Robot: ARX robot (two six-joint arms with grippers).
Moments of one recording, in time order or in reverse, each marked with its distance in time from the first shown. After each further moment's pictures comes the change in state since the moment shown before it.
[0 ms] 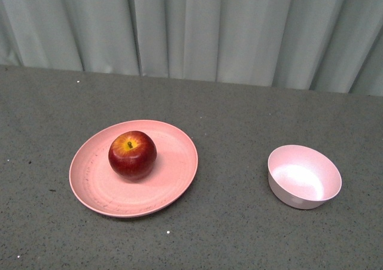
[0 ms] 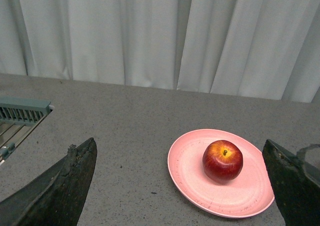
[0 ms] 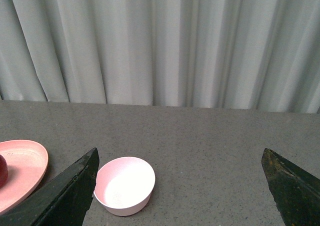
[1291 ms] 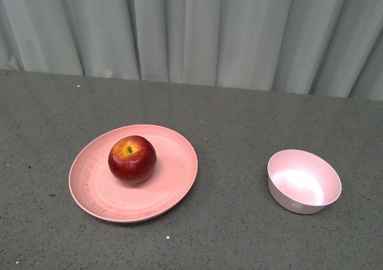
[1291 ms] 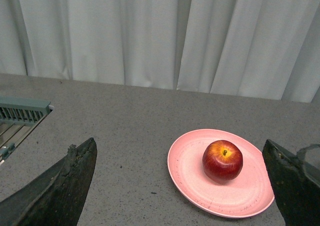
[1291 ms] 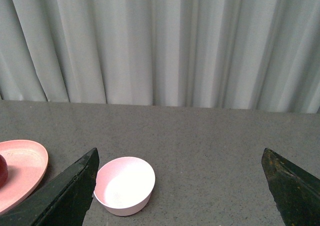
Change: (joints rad) left arm 0.000 0.000 0.000 0.000 0.000 0.000; right arm 0.000 0.000 0.000 0.000 0.000 0.000
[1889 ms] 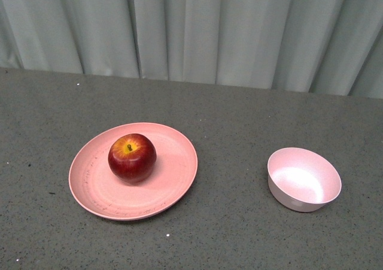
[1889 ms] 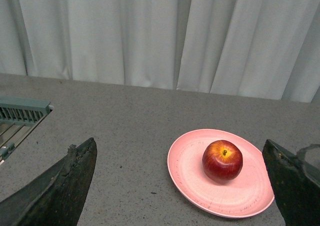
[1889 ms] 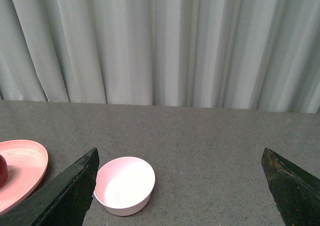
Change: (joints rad) left arm 0.000 0.000 0.000 0.000 0.000 0.000; right arm 0.000 0.000 0.000 0.000 0.000 0.000
